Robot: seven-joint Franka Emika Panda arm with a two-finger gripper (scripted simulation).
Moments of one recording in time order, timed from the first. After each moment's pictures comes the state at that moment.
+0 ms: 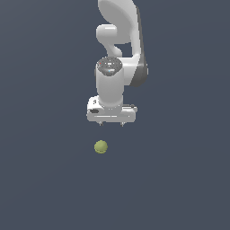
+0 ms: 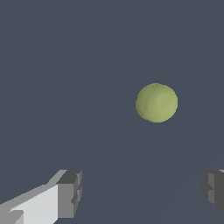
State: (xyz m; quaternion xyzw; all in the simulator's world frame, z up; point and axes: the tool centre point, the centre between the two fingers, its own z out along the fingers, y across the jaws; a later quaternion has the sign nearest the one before) arm -0.001 -0.016 0.158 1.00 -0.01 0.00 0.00
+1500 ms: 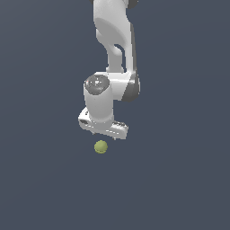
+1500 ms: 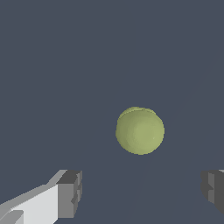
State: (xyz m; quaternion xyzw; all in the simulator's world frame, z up) arm 0.042 -0.049 0.126 0.99 -0.14 0.01 0.00
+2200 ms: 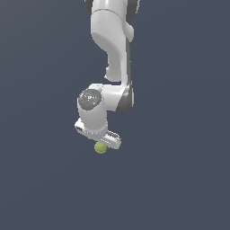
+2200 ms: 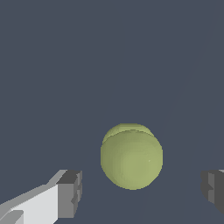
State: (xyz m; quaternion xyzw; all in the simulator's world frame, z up) arm 0.057 -0.072 0.090 0.98 -0.21 0.00 0.00
